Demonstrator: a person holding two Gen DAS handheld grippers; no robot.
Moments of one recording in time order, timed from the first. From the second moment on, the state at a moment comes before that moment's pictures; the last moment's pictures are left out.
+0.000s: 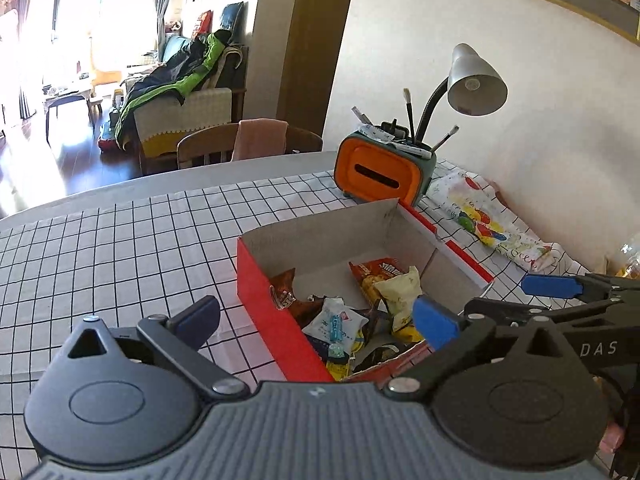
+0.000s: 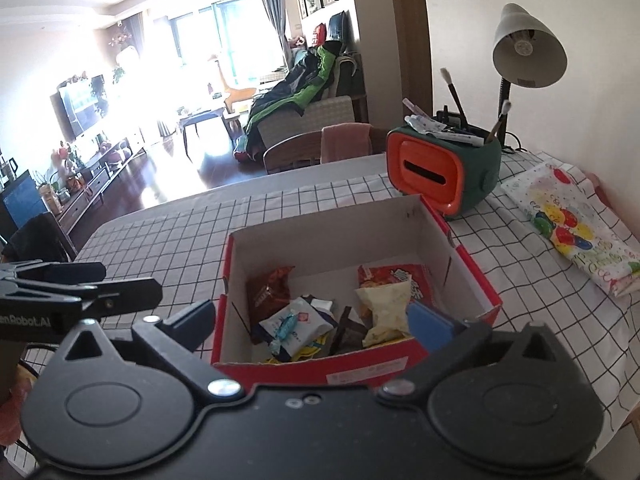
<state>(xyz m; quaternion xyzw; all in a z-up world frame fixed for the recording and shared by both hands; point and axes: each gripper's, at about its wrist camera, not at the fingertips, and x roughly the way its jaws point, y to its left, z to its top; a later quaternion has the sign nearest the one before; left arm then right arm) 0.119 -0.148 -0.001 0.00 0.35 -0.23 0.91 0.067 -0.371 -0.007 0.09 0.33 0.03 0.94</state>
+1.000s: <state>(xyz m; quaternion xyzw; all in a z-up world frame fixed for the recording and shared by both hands) 0.118 -0.146 0.001 0.00 0.34 -0.21 0.92 0.059 -0.369 -0.007 0.09 0.32 0.03 0.94</state>
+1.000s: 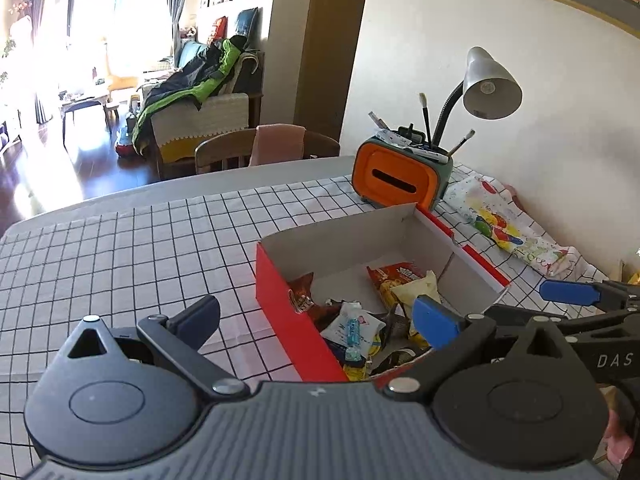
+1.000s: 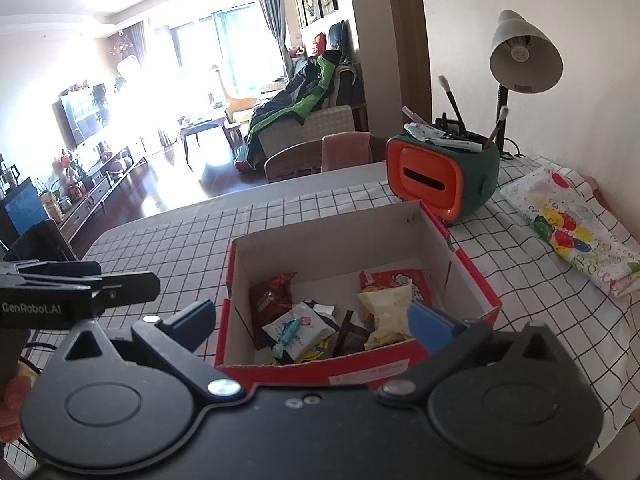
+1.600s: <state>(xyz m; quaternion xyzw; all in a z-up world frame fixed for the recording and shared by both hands) 0.111 -0.149 0.004 0.00 0.33 -0.20 0.92 0.052 -0.370 -0.006 0.10 0.32 0.02 0.94</state>
